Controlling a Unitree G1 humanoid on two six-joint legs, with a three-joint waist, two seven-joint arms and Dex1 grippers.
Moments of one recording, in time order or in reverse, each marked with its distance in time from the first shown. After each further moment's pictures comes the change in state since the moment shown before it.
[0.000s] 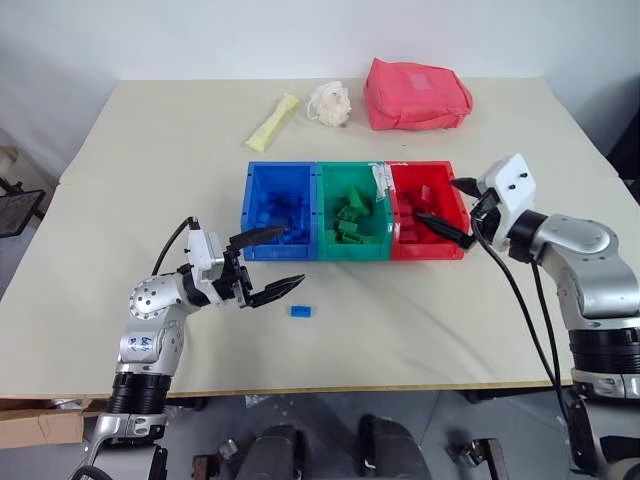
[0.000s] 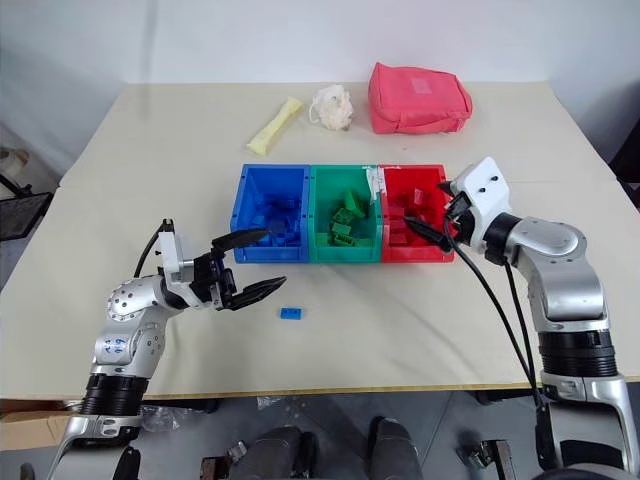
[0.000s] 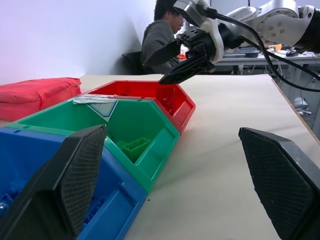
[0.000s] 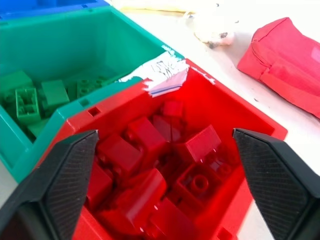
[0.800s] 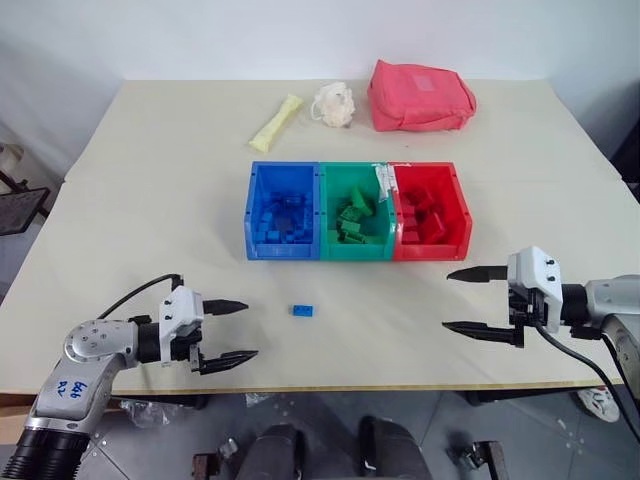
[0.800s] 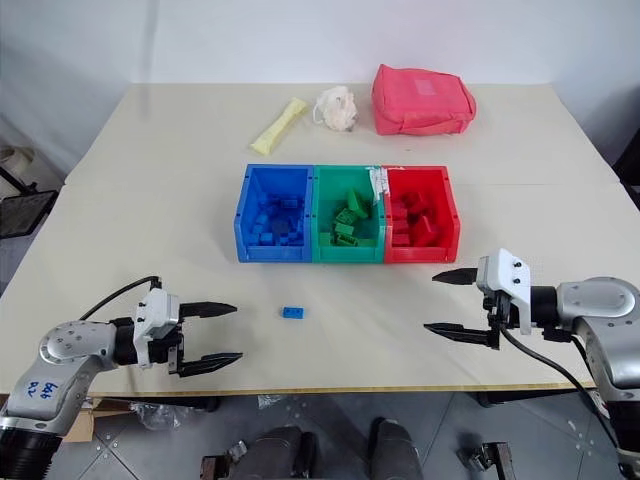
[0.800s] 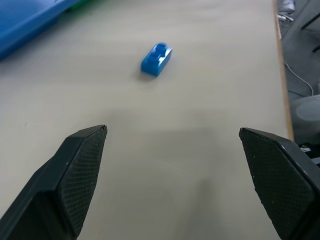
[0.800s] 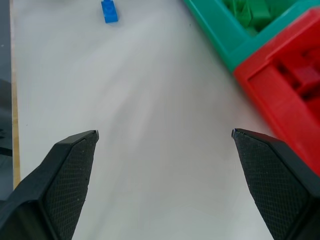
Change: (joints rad) left arm 0.324 0.344 -0.018 -0.225 0.056 0.240 -0.029; right arm 0.368 -0.223 -0.057 -0.124 0.172 -0.179 0.491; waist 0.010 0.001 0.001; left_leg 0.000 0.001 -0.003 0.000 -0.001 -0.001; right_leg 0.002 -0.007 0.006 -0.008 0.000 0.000
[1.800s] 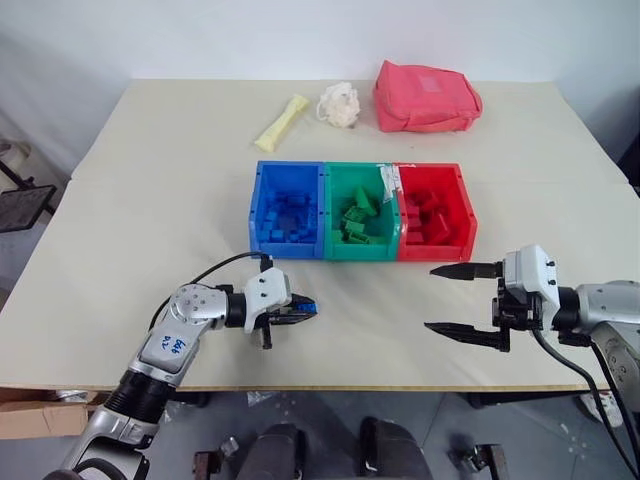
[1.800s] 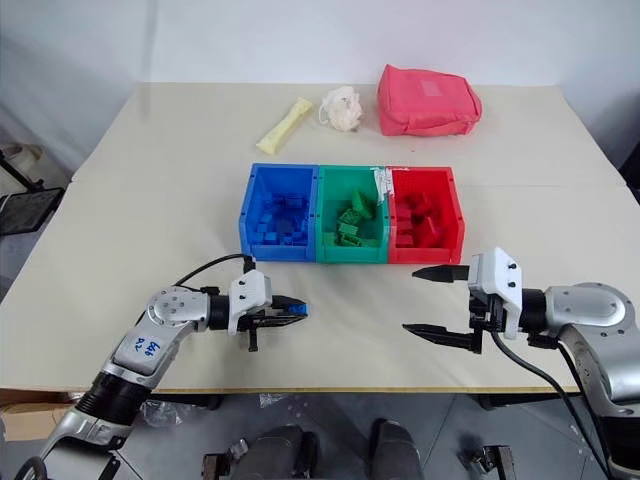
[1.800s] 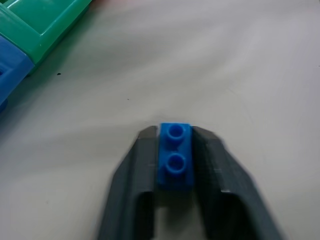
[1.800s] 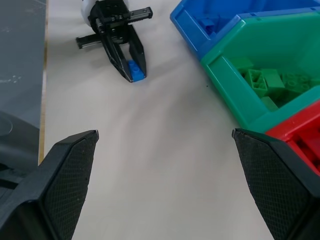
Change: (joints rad) left arm -0.329 -0.211 -0.298 0.143 0.272 -0.003 0.149; right arm 0.072 0.047 -0.026 -0.179 0.126 0.054 -0.097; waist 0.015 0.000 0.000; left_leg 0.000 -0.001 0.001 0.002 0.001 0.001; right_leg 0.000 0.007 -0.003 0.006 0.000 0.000
